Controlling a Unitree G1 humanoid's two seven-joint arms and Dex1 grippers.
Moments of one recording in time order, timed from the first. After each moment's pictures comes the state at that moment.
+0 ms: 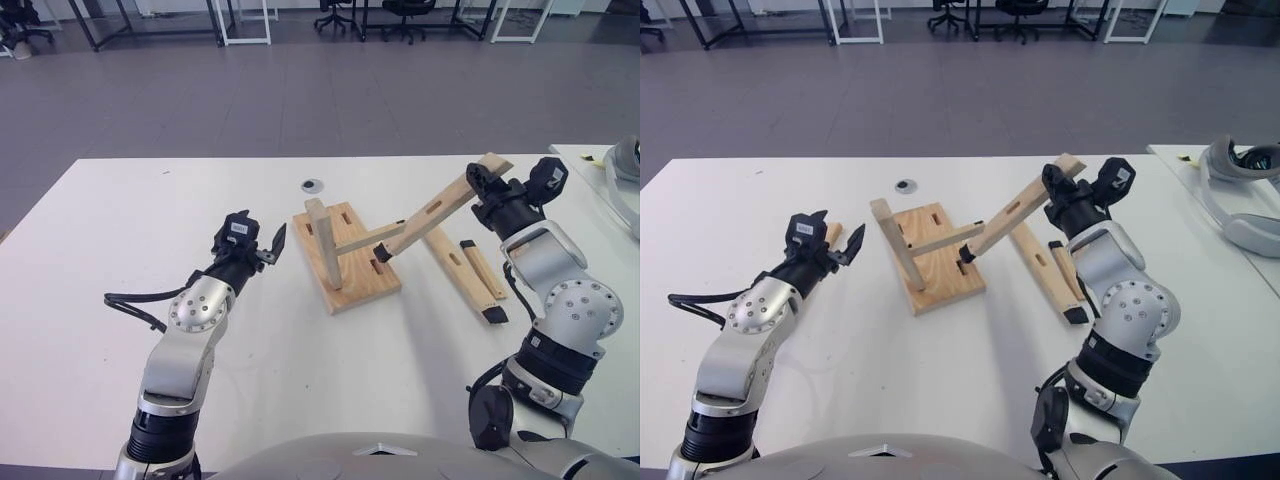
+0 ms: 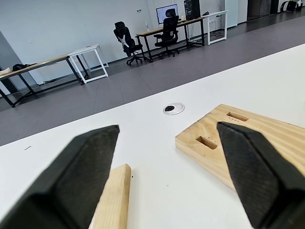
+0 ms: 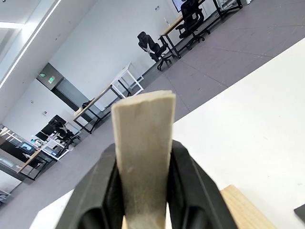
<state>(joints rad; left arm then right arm) 0.00 0.27 -0.06 -0.53 -0.06 0.56 -0.18 -0.40 -0.11 -0.55 -0.37 1.03 0.96 -0.32</state>
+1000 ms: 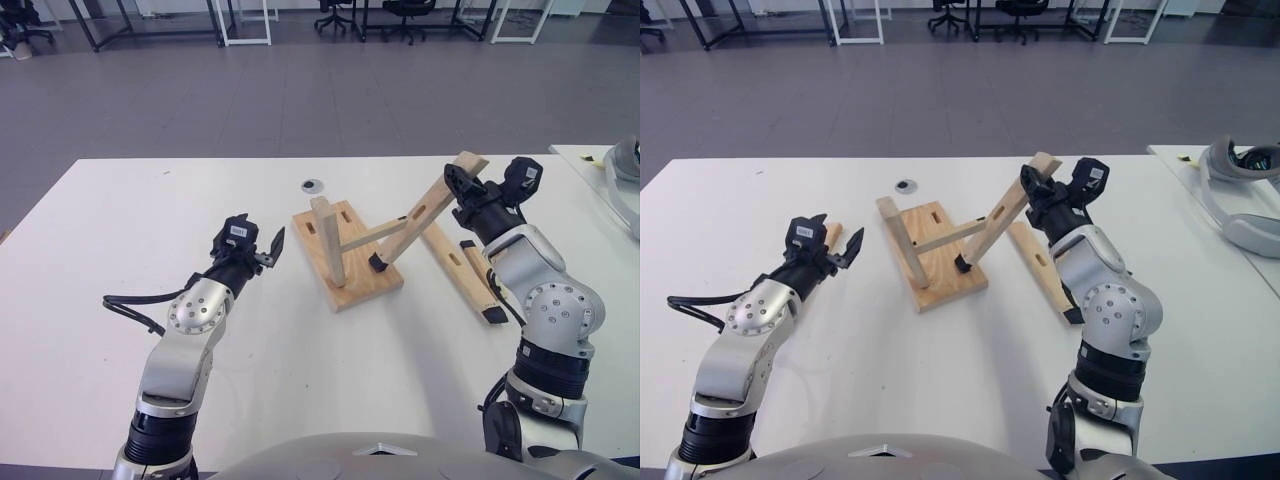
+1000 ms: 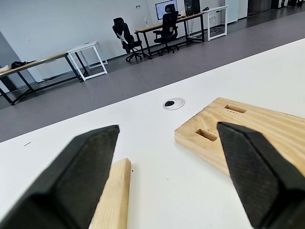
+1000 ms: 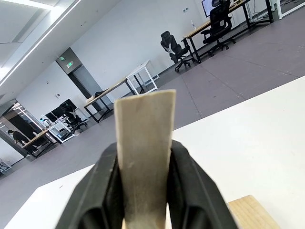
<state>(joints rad) 0.01 0.28 -0.06 -0.52 -0.06 0.56 -0.19 -0.32 -0.17 -0.34 -0.37 0.89 0.80 -0.16</state>
